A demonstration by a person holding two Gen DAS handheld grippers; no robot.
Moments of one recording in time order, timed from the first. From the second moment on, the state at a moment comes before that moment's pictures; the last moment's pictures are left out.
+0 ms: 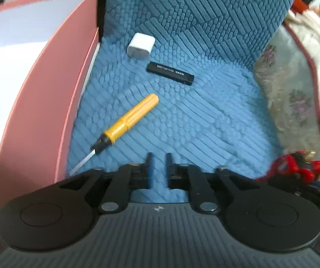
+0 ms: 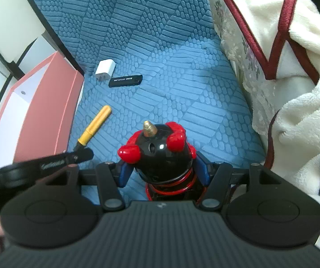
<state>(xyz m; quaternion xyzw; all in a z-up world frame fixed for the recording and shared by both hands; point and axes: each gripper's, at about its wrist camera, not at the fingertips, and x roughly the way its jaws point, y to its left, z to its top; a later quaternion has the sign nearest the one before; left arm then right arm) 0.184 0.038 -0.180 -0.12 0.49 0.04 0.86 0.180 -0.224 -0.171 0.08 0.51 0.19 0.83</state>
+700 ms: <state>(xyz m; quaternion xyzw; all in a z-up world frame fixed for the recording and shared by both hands) 0.239 0.058 -0.204 -0.03 0.54 0.04 0.84 0.191 -0.217 -0.173 0.06 0.52 0.20 0.83</state>
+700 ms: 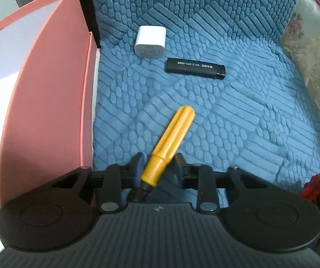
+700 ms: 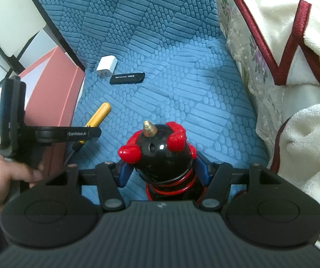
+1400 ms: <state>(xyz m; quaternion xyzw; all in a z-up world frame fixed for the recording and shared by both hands) 0.158 0.049 -0.136 -0.15 0.50 0.03 0.85 0.162 -0.199 -0.140 0.02 0.50 0.21 0.84</state>
